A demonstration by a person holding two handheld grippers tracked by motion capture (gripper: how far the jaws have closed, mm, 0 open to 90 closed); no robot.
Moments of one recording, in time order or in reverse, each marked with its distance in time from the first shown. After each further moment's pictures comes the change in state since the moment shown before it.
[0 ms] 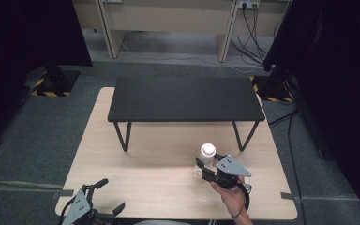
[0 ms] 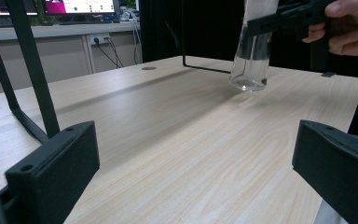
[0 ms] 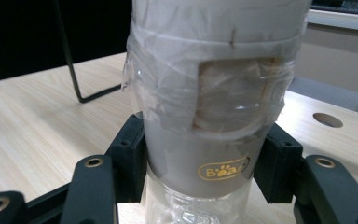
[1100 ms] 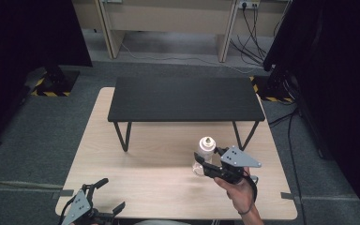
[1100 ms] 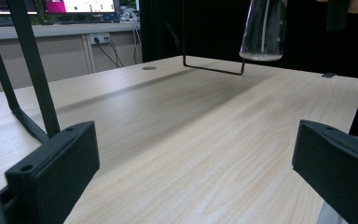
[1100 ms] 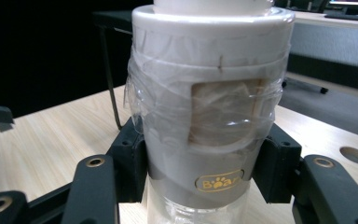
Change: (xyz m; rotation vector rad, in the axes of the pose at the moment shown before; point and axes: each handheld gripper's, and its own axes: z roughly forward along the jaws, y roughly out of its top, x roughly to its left) left arm 0.001 0.000 0.001 0.001 -0.001 -0.004; right arm 0.000 0.057 -0.020 -0.022 0.130 0.007
